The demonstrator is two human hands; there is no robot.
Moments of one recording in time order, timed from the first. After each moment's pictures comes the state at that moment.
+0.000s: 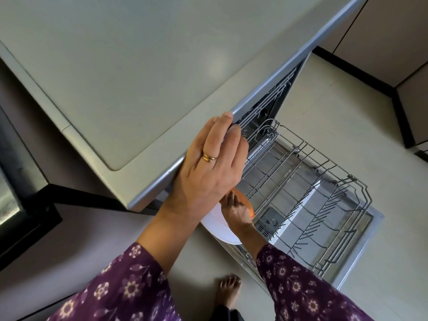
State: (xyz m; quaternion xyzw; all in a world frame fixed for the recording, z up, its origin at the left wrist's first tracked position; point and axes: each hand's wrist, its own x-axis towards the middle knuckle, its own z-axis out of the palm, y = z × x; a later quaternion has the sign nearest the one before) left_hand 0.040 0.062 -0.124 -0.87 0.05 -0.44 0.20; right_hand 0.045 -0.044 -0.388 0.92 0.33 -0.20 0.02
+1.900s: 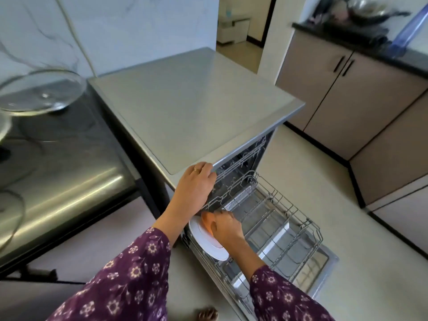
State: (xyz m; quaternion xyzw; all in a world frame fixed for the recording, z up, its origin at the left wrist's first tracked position) left_hand -0.037 0.056 -0.027 -0.98 -0.01 -0.18 0.03; right_hand -0.005 -0.073 -0.147 0.92 0.32 -0.18 -0.13
